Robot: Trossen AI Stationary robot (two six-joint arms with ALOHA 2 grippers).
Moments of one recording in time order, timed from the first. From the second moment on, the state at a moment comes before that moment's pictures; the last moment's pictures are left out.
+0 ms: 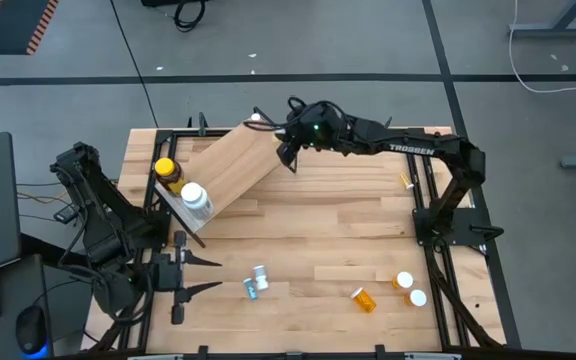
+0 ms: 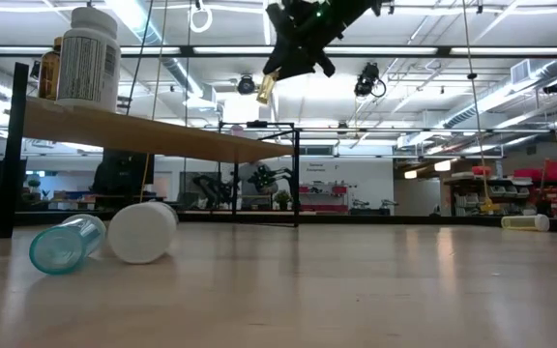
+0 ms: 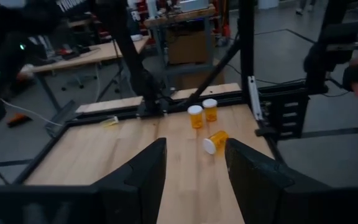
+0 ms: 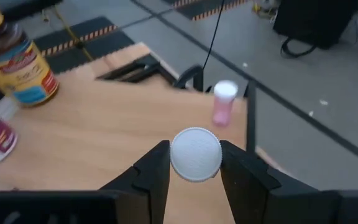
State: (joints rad) left arm -1.01 1.17 1.07 -0.23 -1.08 -0.17; right arm -0.29 1.71 1.57 -0.34 0.23 0.21
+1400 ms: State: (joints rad) left arm -1.01 1.16 1.08 -0.16 -1.39 0.14; right arm -0.45 2.00 2.08 -0.73 0.10 0.13
